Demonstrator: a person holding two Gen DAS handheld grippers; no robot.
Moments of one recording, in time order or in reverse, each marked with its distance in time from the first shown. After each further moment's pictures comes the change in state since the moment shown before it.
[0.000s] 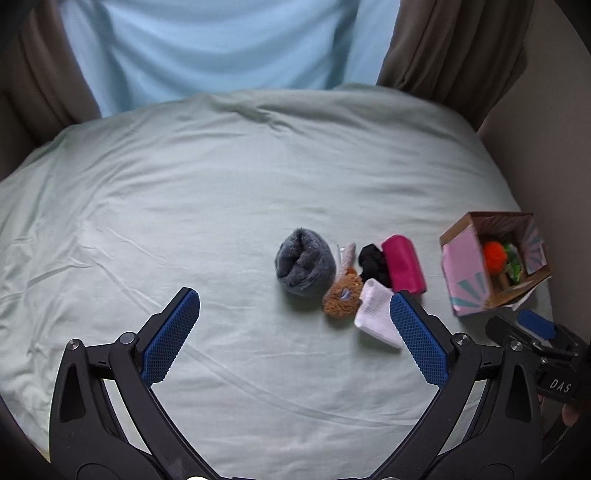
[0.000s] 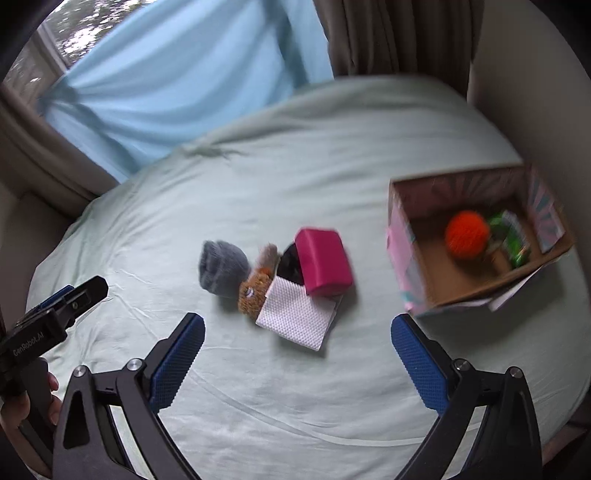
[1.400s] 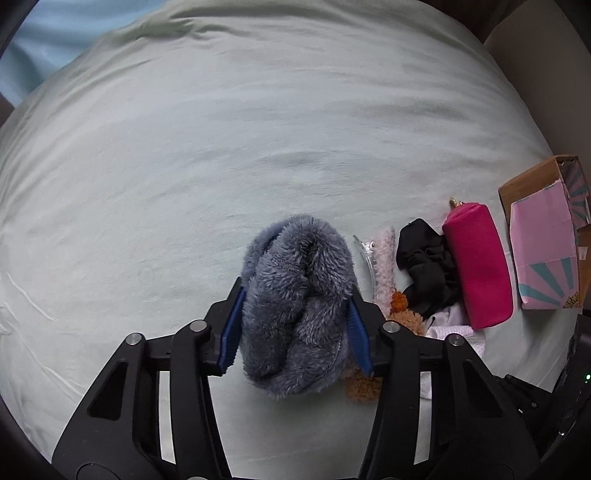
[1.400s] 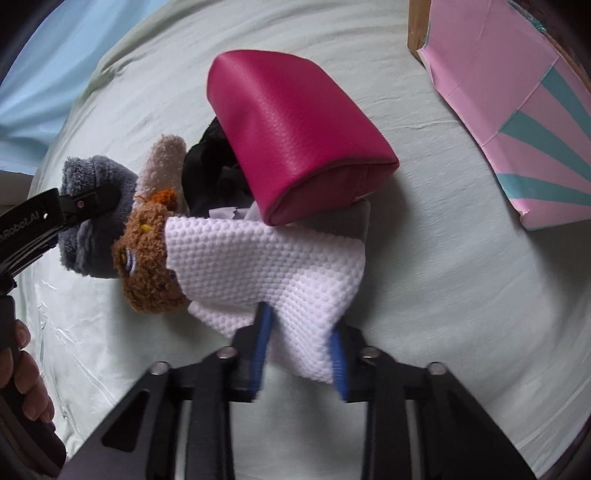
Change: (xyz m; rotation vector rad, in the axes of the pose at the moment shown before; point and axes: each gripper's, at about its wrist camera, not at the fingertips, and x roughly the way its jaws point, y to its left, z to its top) left arm 0.229 -0.029 0.025 0.159 0.254 -0.094; right arm 0.201 -0.021 -0.041 0.228 0.283 -0.103
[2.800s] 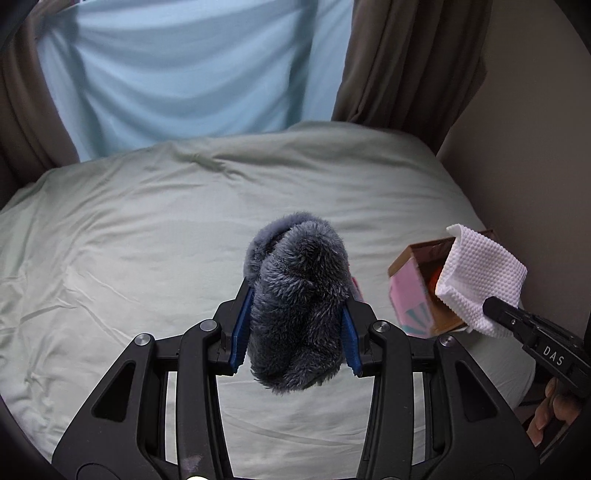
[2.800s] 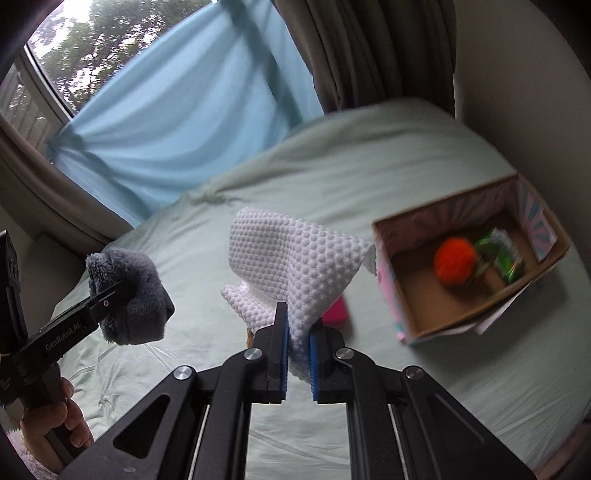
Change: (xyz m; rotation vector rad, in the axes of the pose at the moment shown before) left arm -0.280 -0.086 -0.063 -0.086 -0.396 0.043; right arm -0.265 -0.046 -0.002 -0.179 -0.426 0.203
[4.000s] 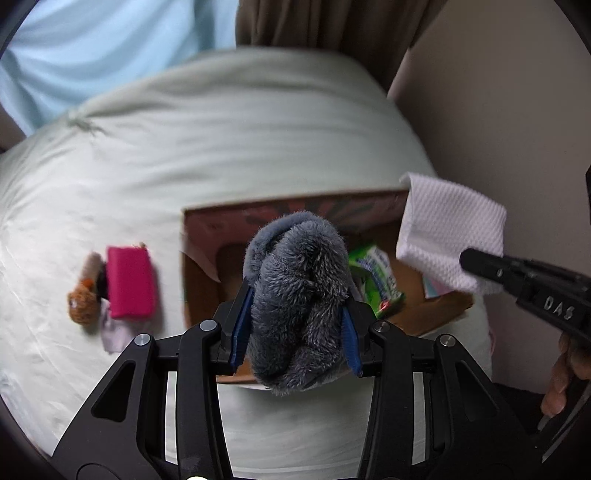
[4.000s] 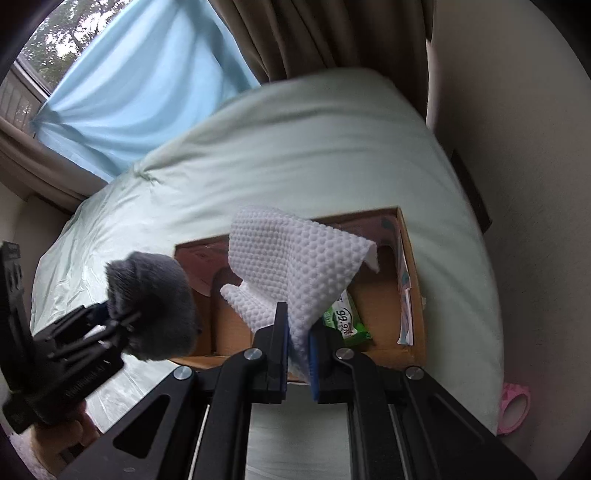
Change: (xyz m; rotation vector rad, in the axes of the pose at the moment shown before) left arm 0.176 -0.329 -0.010 -0.004 0.271 -0.020; right arm 0.021 -0.281 0.122 -0.124 0.273 0.008
